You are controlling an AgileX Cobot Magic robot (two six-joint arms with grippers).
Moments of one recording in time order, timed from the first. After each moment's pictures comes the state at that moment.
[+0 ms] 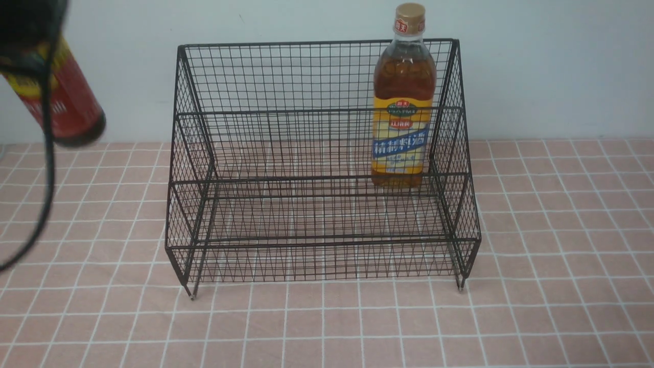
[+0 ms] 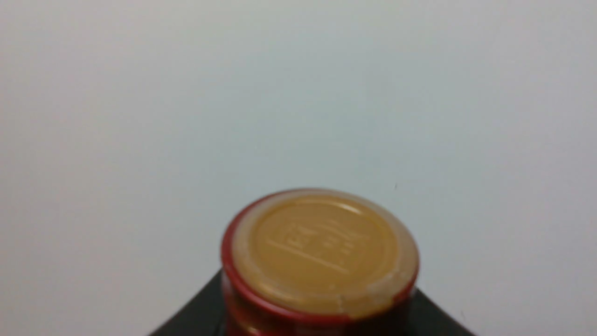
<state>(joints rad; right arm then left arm) 0.04 -0.01 0.02 0.04 0.37 -0.05 -0.03 1.14 -0.99 -0.13 -0.26 0.19</state>
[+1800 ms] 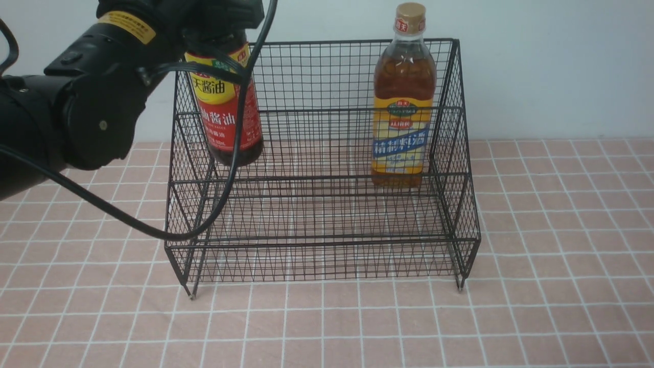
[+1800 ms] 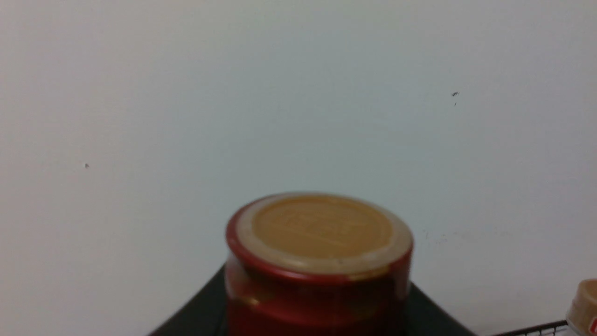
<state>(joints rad) 0.04 -0.01 0.02 0.04 0.37 -0.05 -0.36 1.49 -1.10 -0.15 -0.45 0.11</state>
